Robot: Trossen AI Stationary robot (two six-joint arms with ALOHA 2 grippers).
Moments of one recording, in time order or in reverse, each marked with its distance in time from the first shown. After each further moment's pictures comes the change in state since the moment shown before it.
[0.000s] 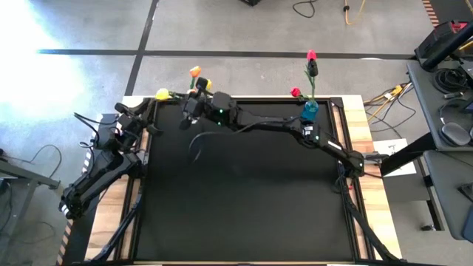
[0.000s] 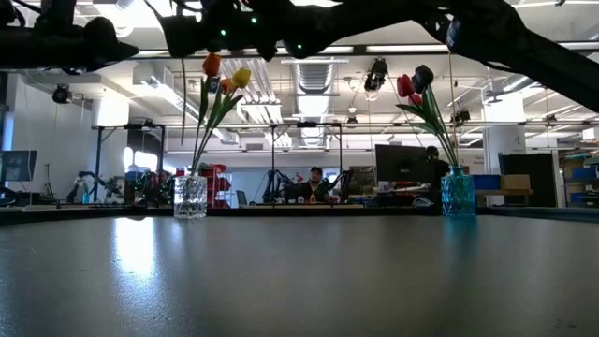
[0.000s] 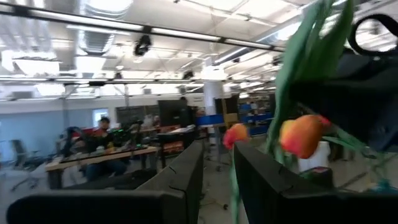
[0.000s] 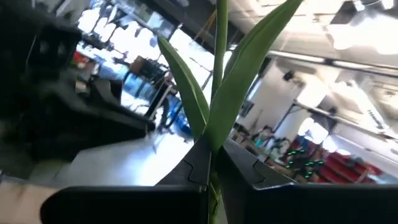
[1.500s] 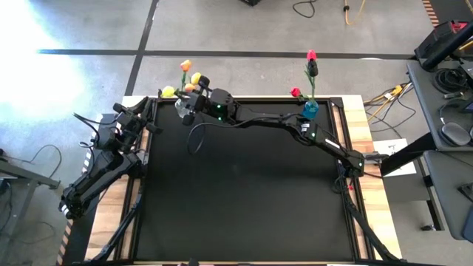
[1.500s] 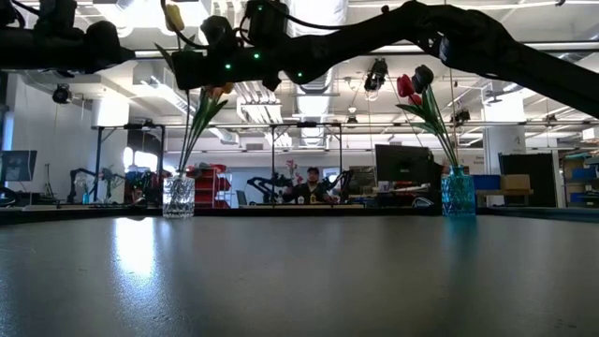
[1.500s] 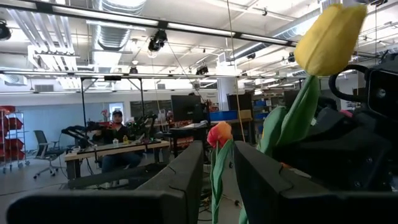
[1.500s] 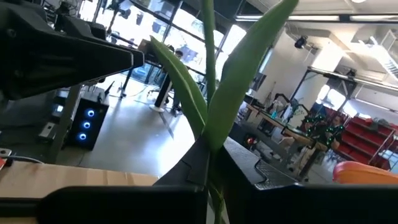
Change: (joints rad) left arm 0.000 0.000 0.000 -0.007 -0.076 0.000; right arm -0.069 0.057 -0.012 -0.034 -0.049 0.157
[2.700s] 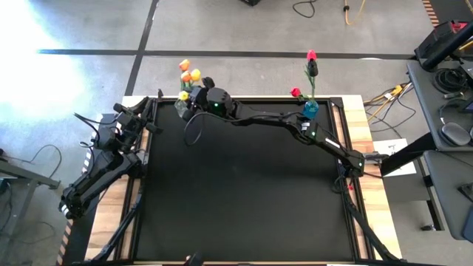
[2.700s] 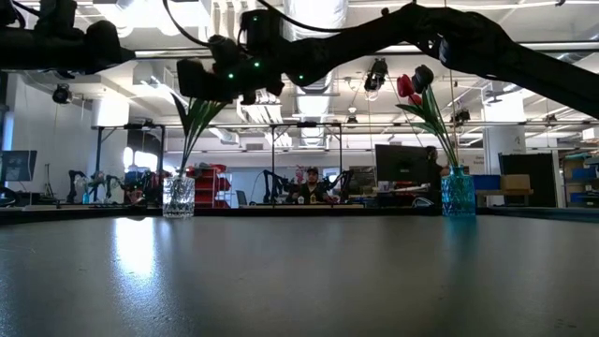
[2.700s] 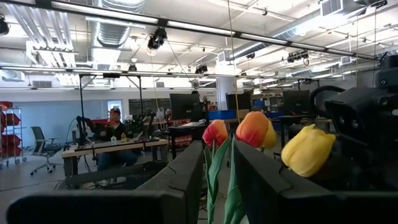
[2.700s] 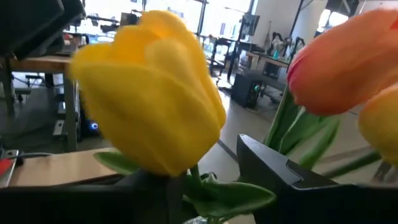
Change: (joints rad) left arm 0.000 0.001 0.000 -0.005 0.000 -0.019; right arm -0.018 0.000 0.000 -0.149 0.096 0.286
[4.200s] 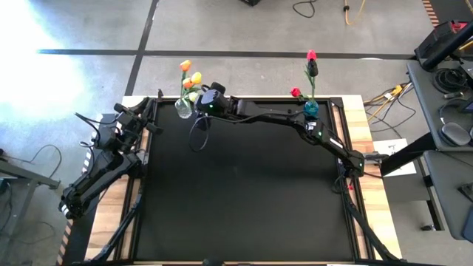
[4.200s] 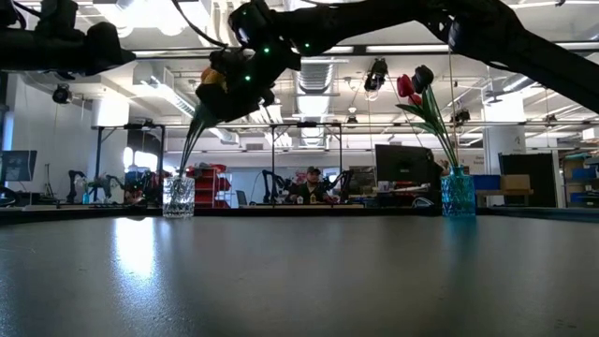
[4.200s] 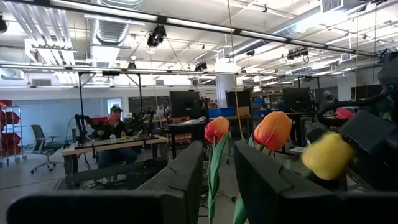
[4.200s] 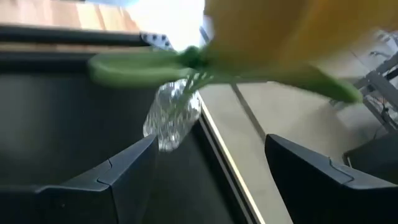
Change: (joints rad) left arm 0.000 -0.001 0.000 -0.013 0.000 0.001; right arm 0.023 -0.095 0.020 -0.613 0.135 -0.079
